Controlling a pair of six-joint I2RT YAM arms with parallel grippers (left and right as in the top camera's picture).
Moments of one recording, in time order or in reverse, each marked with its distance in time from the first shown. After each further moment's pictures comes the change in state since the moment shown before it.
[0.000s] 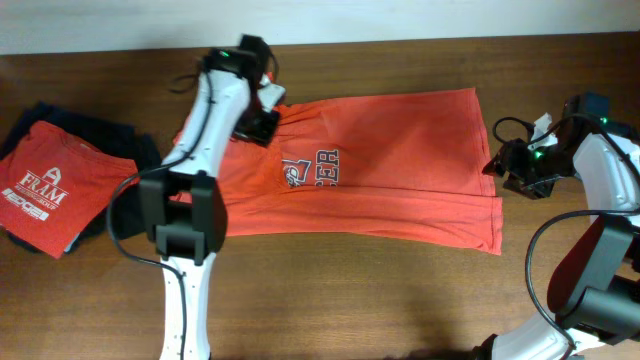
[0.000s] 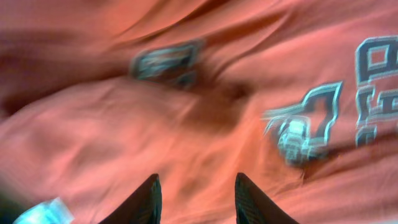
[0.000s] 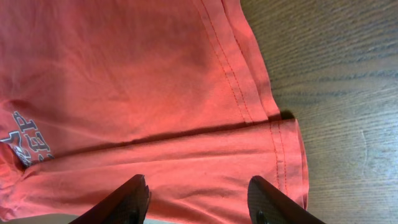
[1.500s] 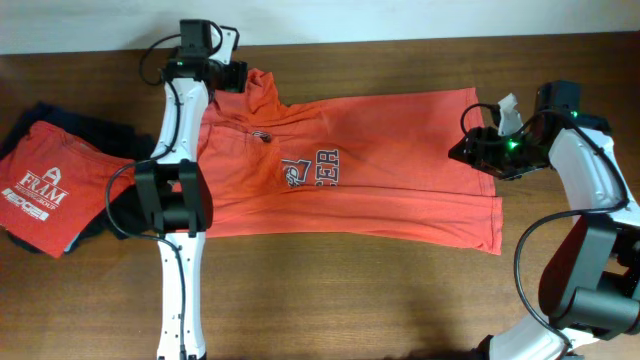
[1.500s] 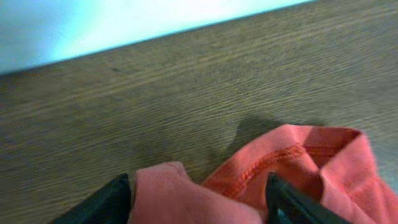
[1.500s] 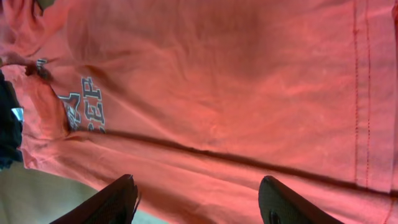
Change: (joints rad) left arm 0.174 0.424 0.338 0.716 0.149 0.022; right arm 0.115 0.000 0.000 0.101 -0.183 -0.135
